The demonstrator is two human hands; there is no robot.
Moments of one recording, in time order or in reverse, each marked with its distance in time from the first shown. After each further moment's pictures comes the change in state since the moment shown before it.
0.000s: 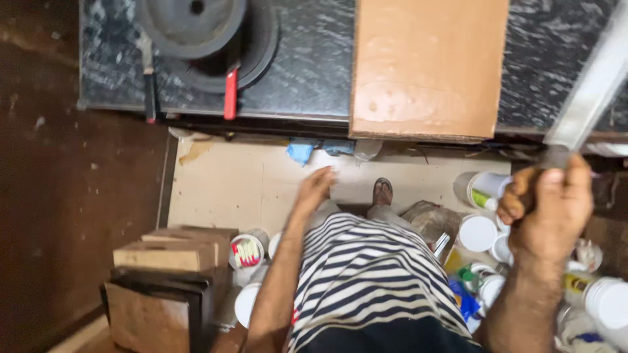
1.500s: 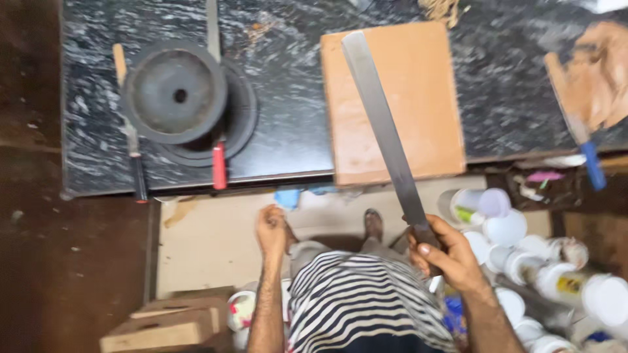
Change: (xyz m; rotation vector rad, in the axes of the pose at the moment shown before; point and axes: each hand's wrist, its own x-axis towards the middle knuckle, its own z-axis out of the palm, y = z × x) left_hand 0.017 0.043 -0.077 0.281 0.522 0.479; right_hand -0.022 0.066 0.031 0.117 -0.533 0.369
